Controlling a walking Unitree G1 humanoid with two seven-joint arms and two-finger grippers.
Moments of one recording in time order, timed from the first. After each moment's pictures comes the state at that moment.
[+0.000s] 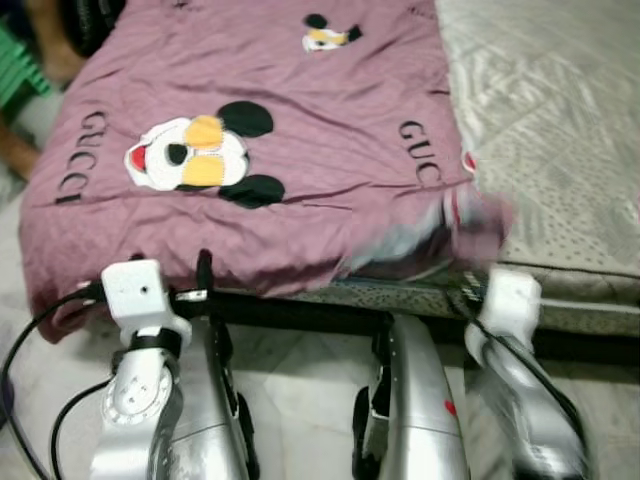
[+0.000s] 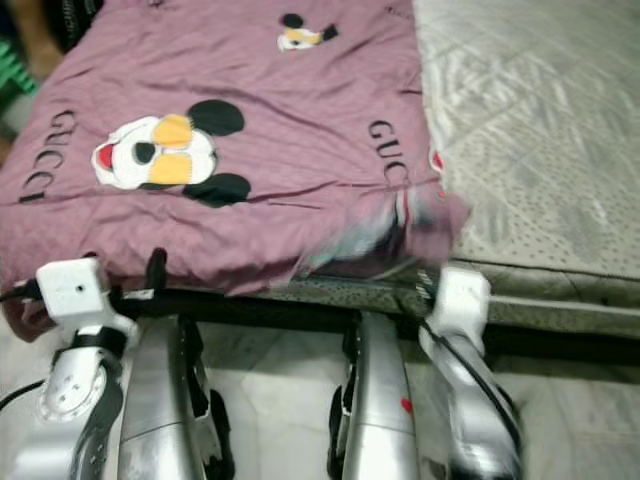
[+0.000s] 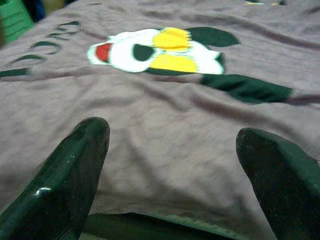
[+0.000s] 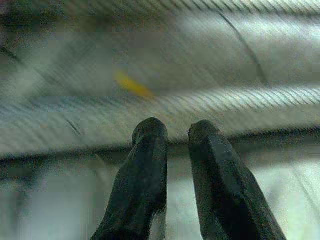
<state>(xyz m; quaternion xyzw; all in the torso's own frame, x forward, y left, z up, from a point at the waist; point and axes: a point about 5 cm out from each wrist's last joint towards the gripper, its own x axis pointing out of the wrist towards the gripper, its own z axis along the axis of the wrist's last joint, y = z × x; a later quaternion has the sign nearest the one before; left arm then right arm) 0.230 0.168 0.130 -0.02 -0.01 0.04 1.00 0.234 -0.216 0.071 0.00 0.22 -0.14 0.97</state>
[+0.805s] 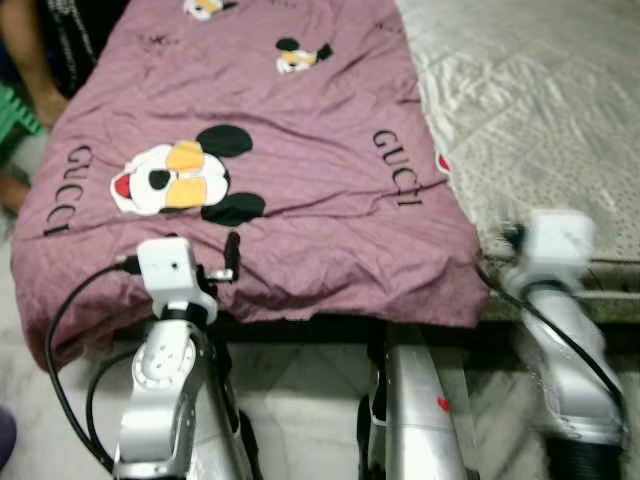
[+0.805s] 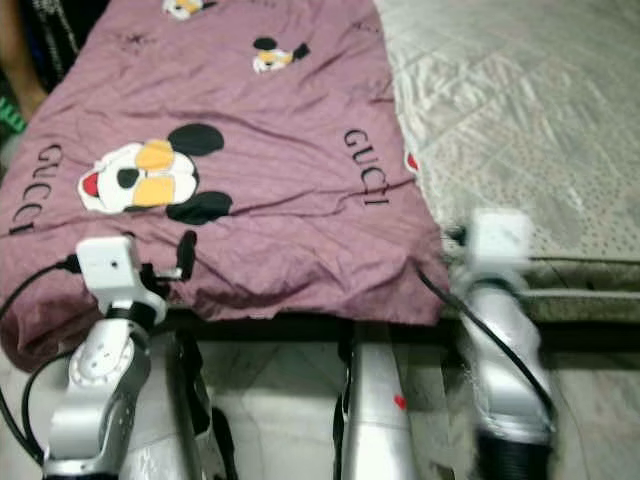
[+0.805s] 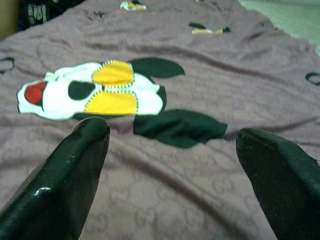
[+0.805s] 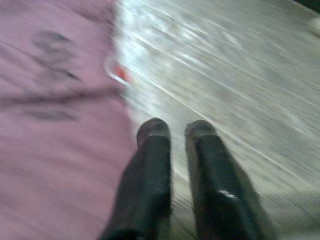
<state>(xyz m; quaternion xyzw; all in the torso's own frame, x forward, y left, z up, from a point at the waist) 0.258 0.156 0.132 -0.04 -0.03 0.01 1.00 0.294 -0.203 0.160 -0.07 0.02 -0.07 1.00</state>
